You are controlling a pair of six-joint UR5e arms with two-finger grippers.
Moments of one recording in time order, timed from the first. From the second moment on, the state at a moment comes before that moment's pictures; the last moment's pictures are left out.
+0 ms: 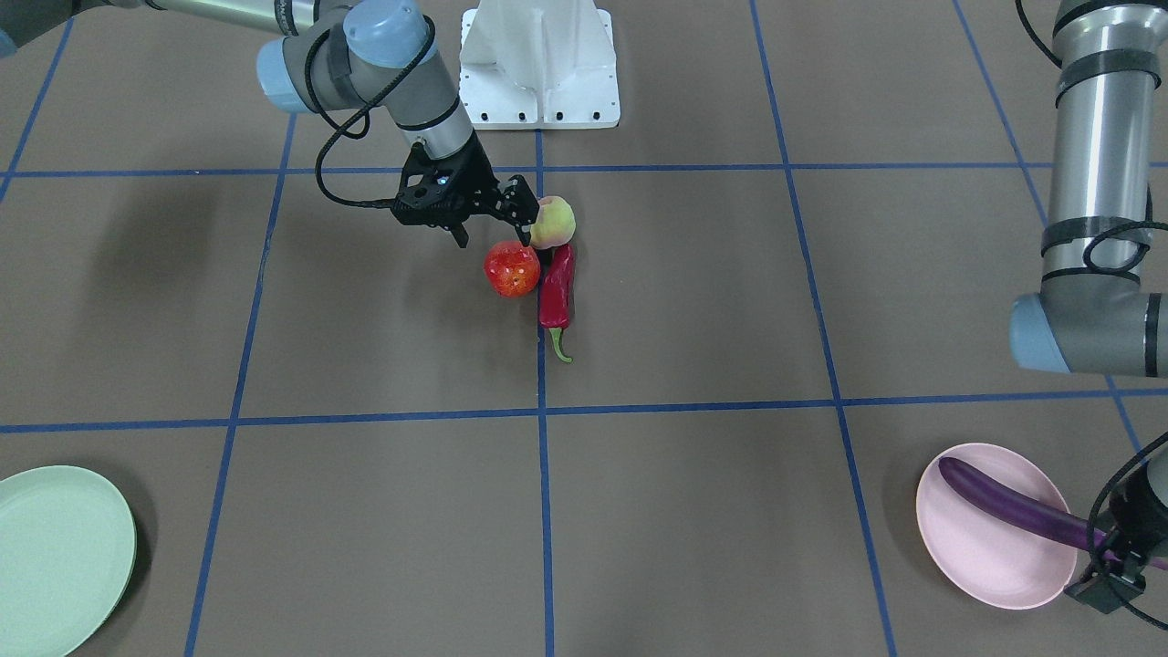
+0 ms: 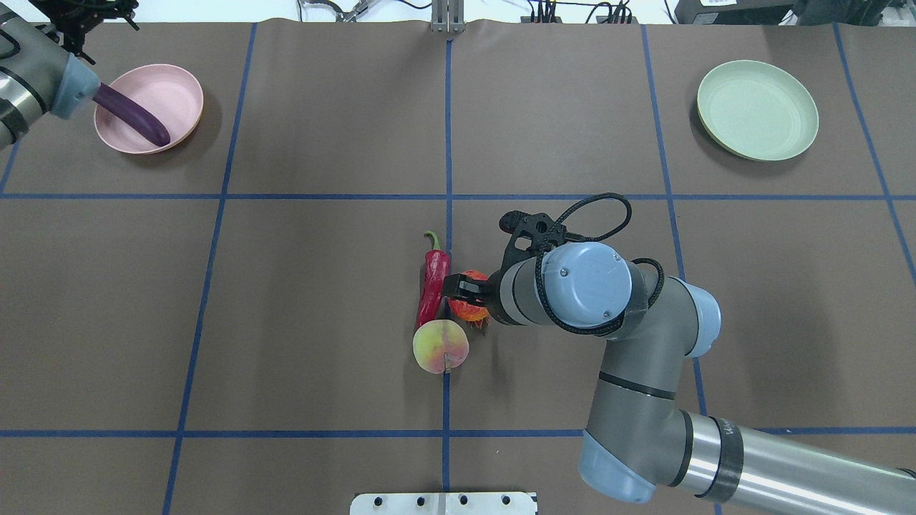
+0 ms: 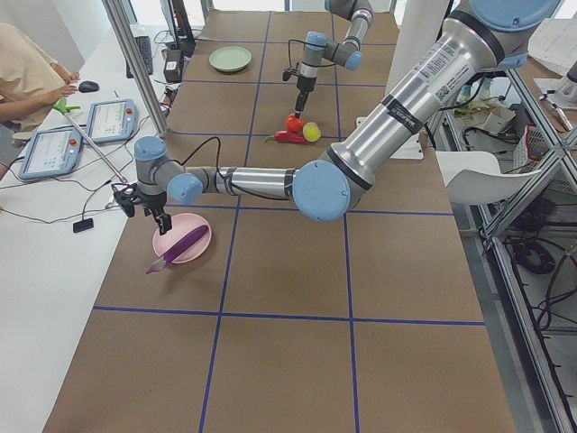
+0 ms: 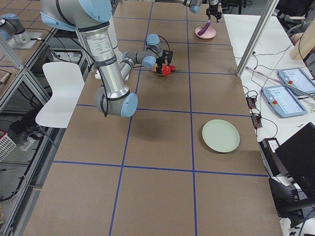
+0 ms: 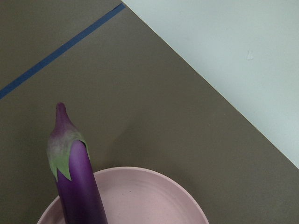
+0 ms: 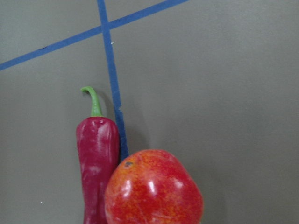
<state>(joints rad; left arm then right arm) -1.22 -2.32 -0.83 -2.11 -2.06 -1.40 0.39 -1.04 1.75 -1.23 1.68 1.56</state>
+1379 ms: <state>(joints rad) -1.21 -2.31 -0.87 -2.09 -2.06 -1.41 0.37 -0.97 1.65 -1.22 1.60 1.49</state>
